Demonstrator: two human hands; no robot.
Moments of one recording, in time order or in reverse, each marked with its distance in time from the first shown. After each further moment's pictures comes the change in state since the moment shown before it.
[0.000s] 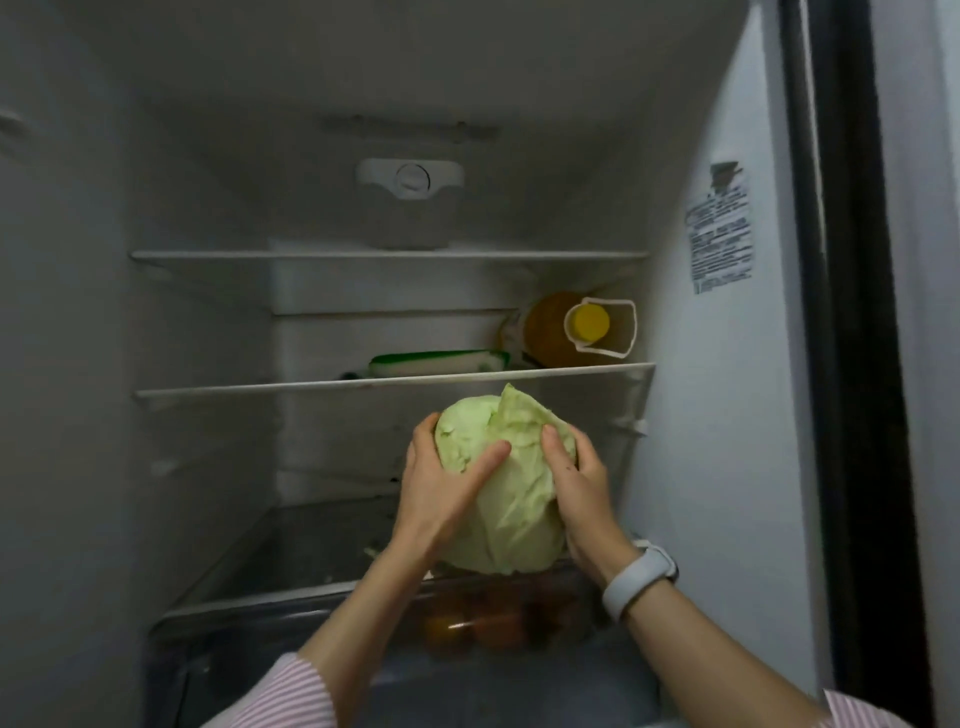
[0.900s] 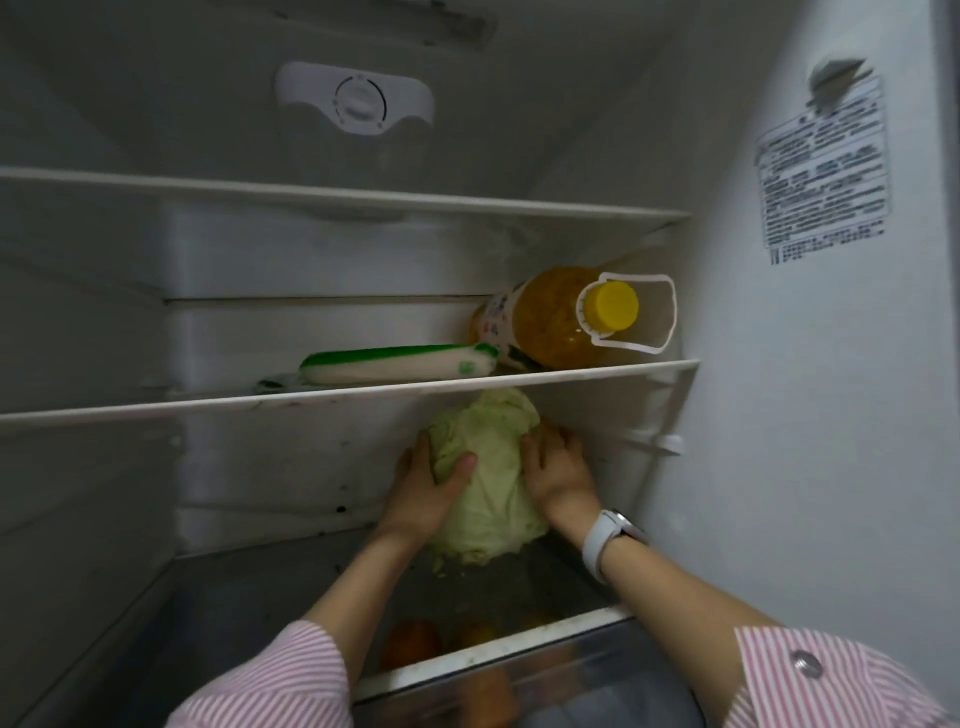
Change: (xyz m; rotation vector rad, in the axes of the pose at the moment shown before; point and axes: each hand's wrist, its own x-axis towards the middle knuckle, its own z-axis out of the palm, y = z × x) left_hand 0.130 -0.111 0.055 0.136 -0.197 -0.066; right_hand 0.136 0.090 -0.001 -0.921 0.039 -0.053
